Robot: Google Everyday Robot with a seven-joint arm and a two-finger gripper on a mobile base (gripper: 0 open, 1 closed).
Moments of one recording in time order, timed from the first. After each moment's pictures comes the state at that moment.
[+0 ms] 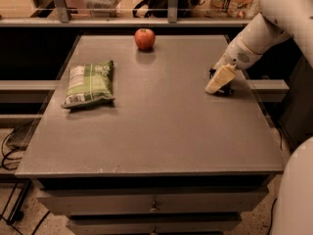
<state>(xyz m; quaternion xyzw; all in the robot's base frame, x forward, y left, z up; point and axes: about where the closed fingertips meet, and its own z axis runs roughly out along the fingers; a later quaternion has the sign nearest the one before) 0.673 -0.187 0.828 -0.55 0.80 0.11 0.21</state>
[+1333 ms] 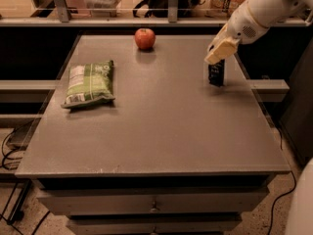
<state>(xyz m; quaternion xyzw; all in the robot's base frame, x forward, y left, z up) 0.677 -0.163 0.921 -0.58 0.75 0.09 0.30</state>
